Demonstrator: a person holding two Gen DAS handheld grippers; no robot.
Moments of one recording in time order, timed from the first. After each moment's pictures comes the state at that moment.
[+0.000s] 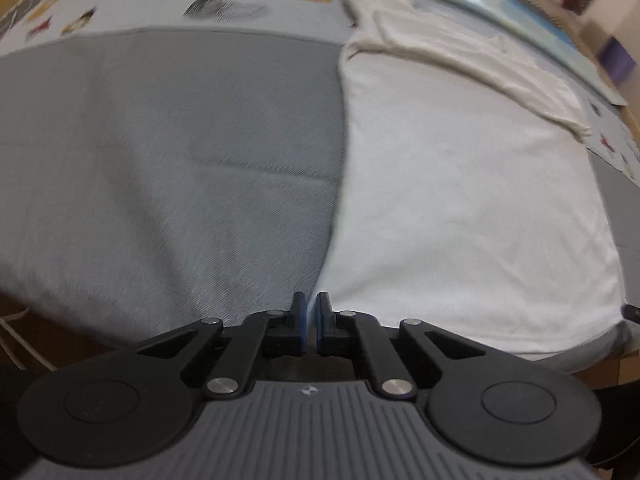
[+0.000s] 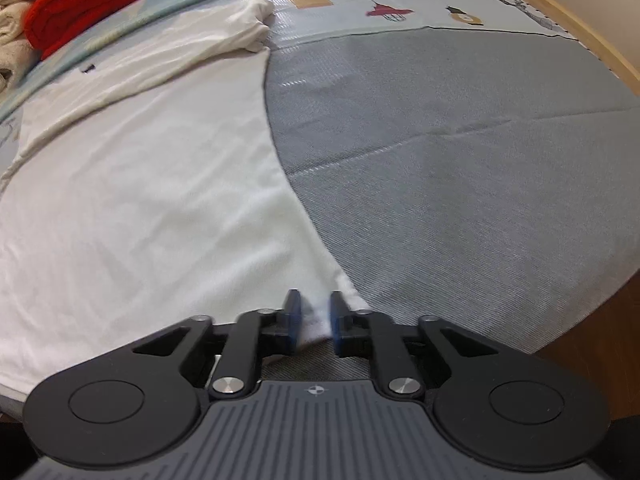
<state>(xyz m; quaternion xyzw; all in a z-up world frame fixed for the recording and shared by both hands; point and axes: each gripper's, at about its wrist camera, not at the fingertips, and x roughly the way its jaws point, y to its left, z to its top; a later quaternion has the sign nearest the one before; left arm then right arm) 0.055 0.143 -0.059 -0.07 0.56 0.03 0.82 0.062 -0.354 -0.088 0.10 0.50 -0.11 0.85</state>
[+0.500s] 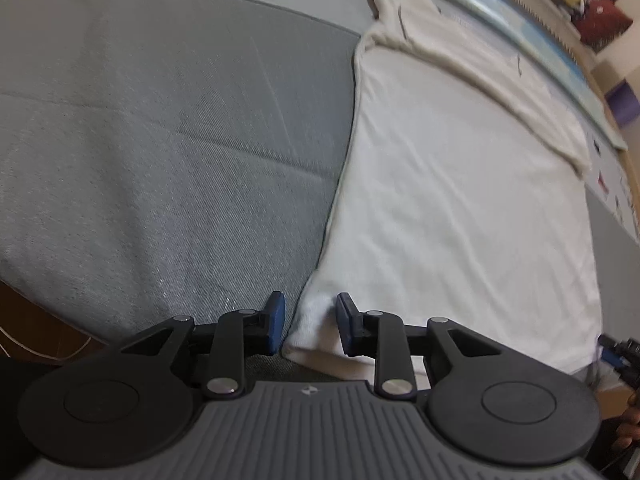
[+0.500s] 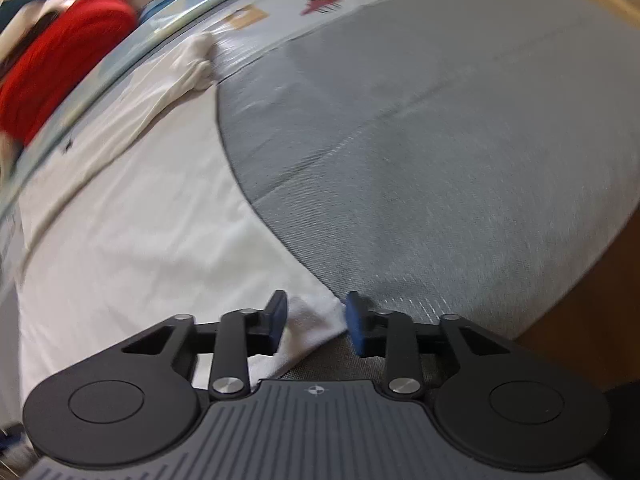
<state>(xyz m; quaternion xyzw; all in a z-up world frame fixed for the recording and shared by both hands) 0.073 0.147 -0.075 -0.15 0.57 0.02 0.81 0.059 -0.378 -0.086 0.20 0.48 -0.11 0.85</state>
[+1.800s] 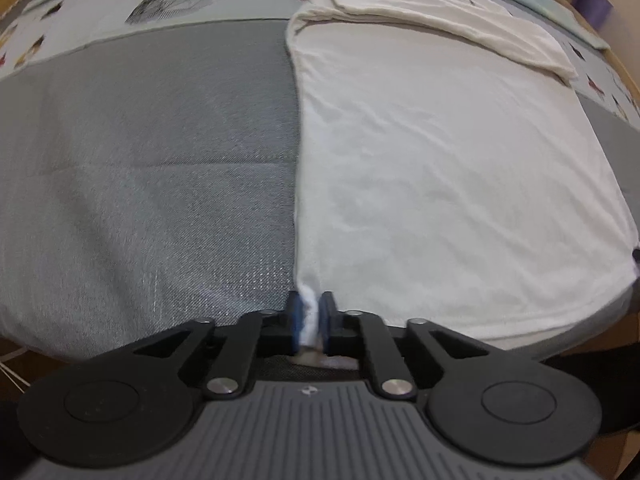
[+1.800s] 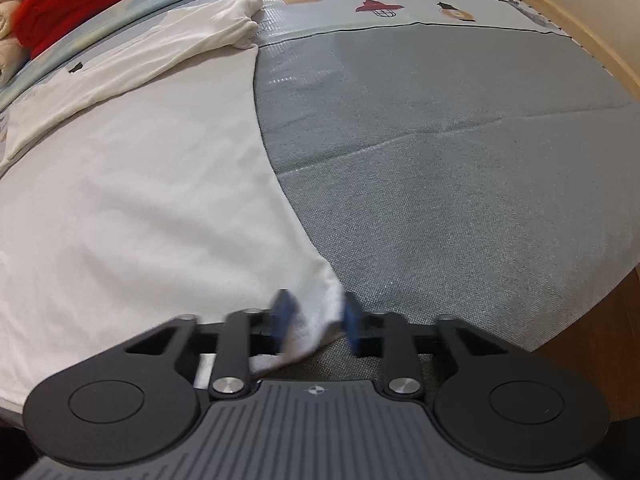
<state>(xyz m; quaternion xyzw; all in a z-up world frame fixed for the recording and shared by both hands) 0.064 0.103 -0.081 0.00 0.57 -0.02 0.82 0.069 -0.350 -0.087 0.10 0.51 -0.10 0.85</state>
